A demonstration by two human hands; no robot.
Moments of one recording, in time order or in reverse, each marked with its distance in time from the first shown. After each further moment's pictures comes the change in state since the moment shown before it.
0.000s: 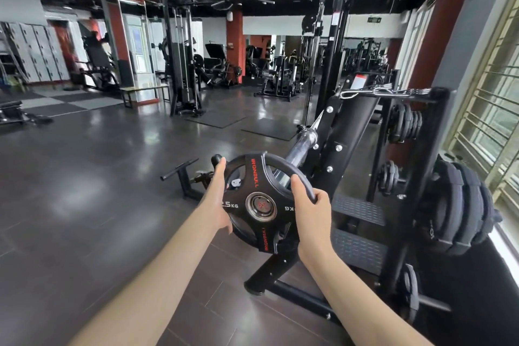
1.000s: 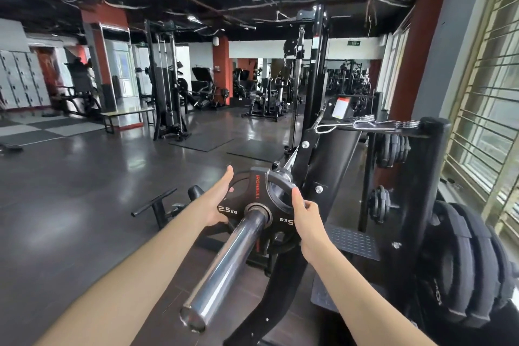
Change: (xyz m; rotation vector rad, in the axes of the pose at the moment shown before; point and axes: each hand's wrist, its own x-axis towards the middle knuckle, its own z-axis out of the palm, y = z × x) left_hand 0.179 0.088 0.105 0.264 -0.091 0.141; right_hand 0.243 -0.005 -0.002 -0.115 -0.163 0.130
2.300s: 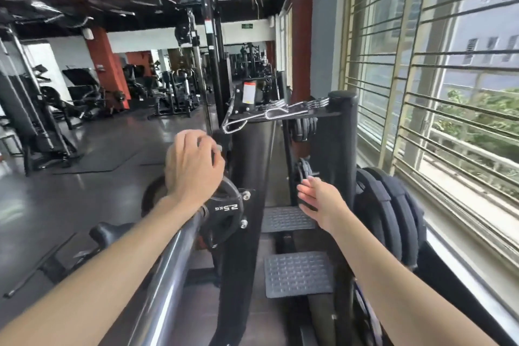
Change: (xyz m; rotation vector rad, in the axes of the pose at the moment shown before) left_hand 0.083 0.066 0.149 1.205 0.456 1.346; right_hand 0.099 -0.030 -0.157 0.375 0.301 0.117
